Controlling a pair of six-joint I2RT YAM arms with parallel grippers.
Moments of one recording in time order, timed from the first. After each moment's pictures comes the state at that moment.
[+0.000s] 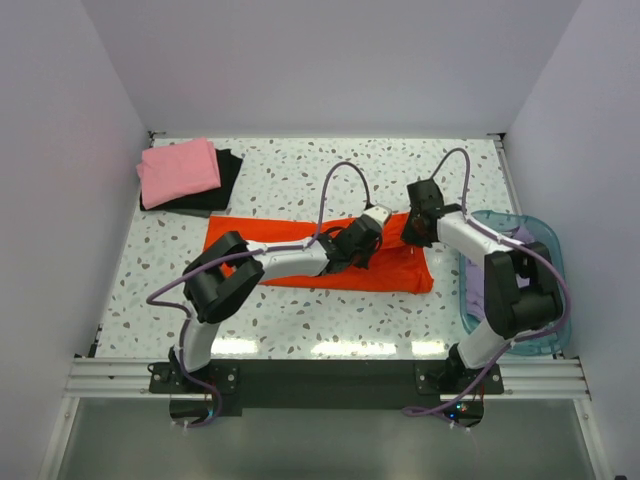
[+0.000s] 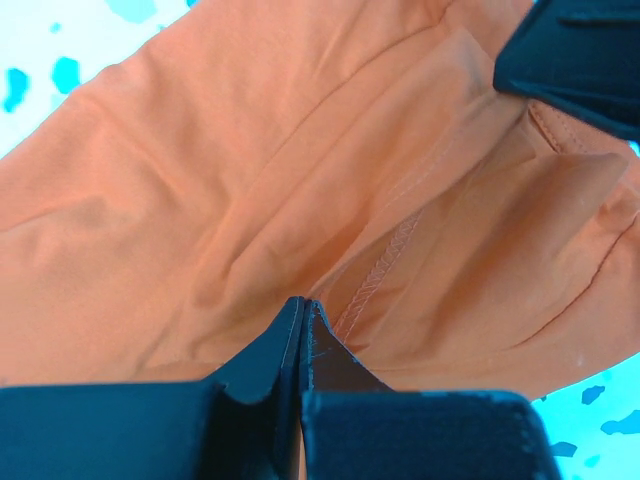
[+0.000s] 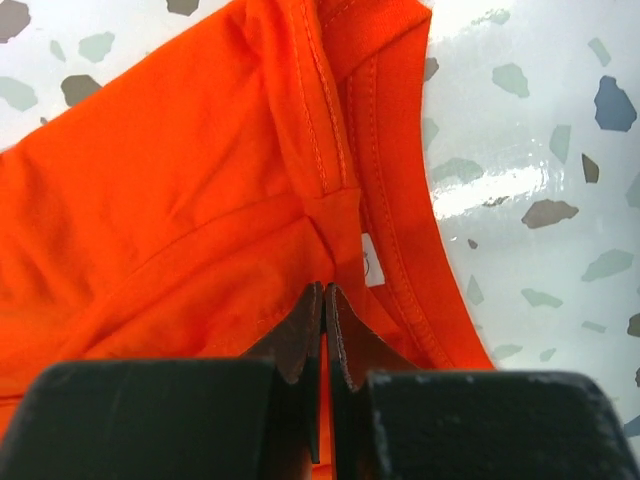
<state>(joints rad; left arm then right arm) -0.97 2.02 1.33 -0.07 -0.26 -0.33 0.26 1.63 1.01 -0.44 0.21 0.61</state>
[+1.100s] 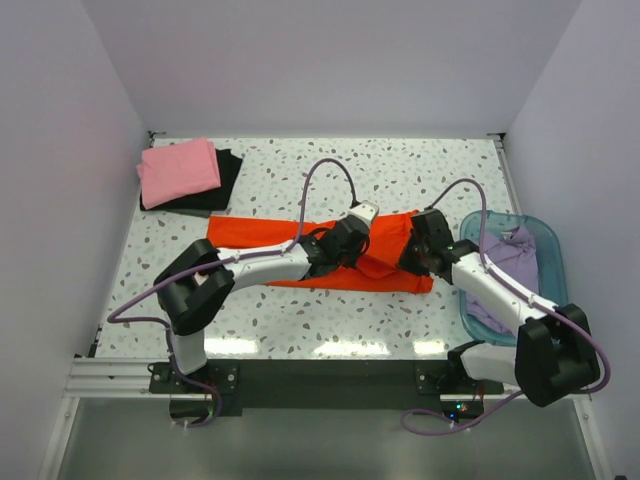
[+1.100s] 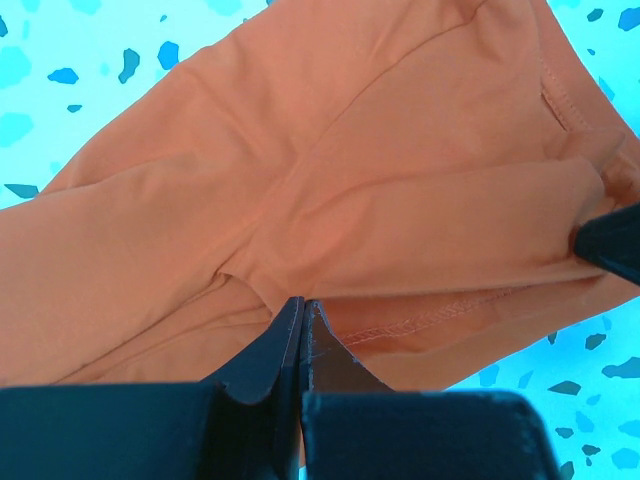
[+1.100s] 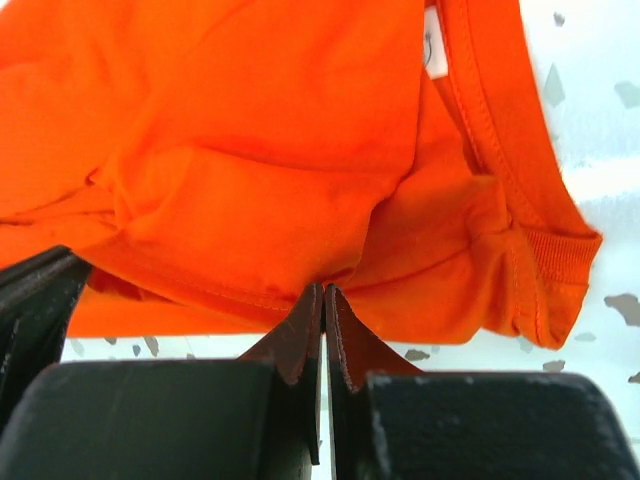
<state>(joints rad) -0.97 1.84 1.21 -0.11 -0.33 -0.33 0.36 1.26 0.75 -0.46 0.09 0.75</state>
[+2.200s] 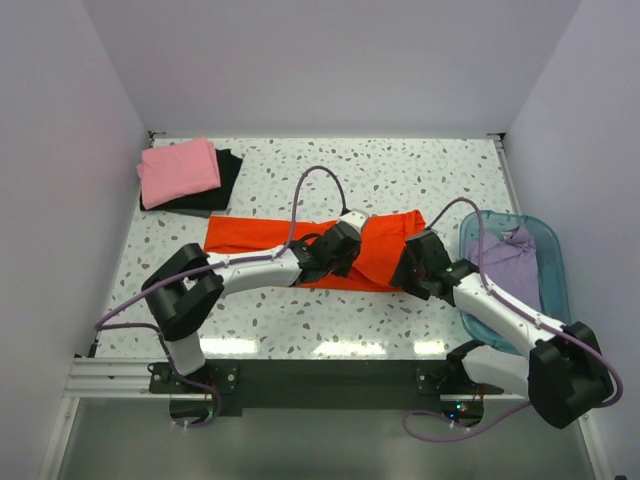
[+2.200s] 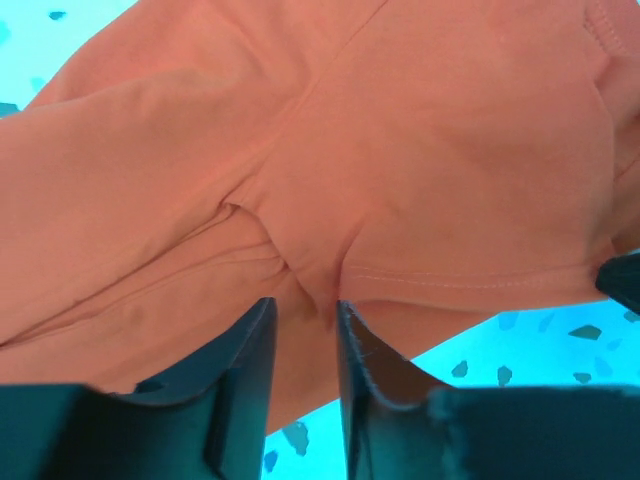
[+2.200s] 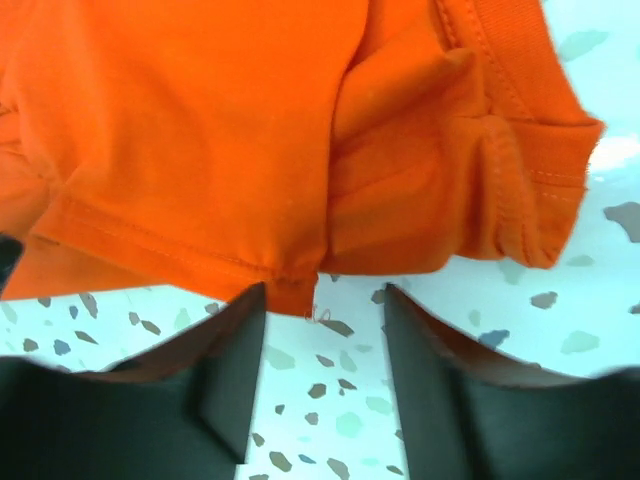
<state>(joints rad) -0.97 1.79 1.11 -0.13 -0.29 -0.37 0.47 1.14 0.59 -0.48 0.13 0.84</state>
